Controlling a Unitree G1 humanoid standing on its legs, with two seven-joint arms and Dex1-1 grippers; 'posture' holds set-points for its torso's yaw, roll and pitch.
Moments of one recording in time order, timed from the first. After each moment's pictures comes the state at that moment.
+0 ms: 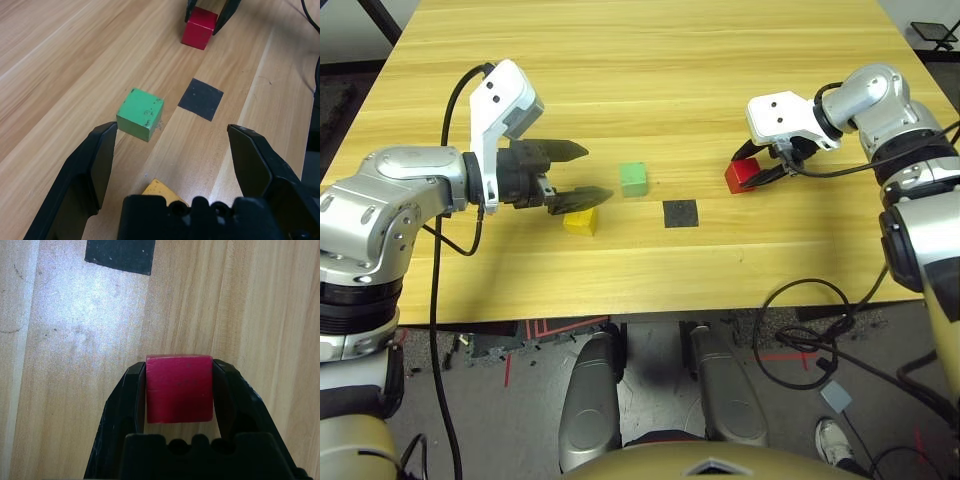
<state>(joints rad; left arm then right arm) -0.64 0.88 0.01 -0.32 -0.59 0.91 -0.92 -1.39 -0.56 0.30 1.31 -0.33 -0.51 1.50</state>
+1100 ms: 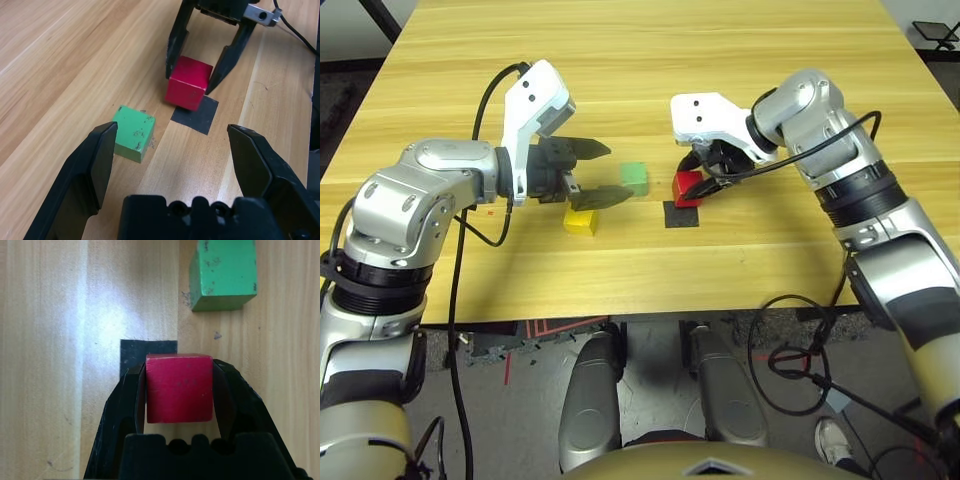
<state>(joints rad) -0.71 0.81 -0.09 -0.27 -0.54 0.88 -0.93 -1.13 -0.48 0.43 0.28 -0.21 0.51 1.50</state>
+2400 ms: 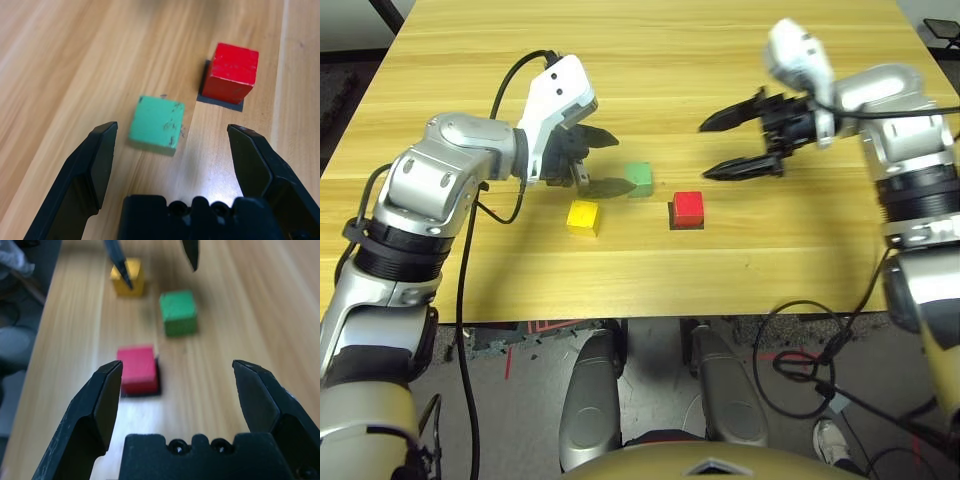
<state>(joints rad) -0.92 0.74 -0.34 0.05 -0.27 0.60 -1.14 -1.05 -0.73 0.15 0.55 0.24 0.23 1.60</state>
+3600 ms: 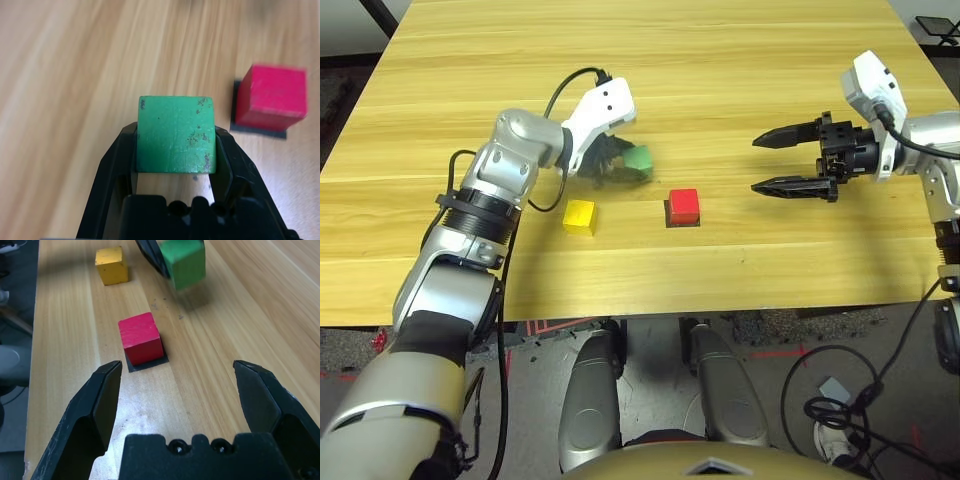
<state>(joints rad) -1.08 0.56 -0.31 0.31 -0.05 0.46 -1.22 -0.84 -0.79 0.05 0.34 0.33 0.37 1.47</state>
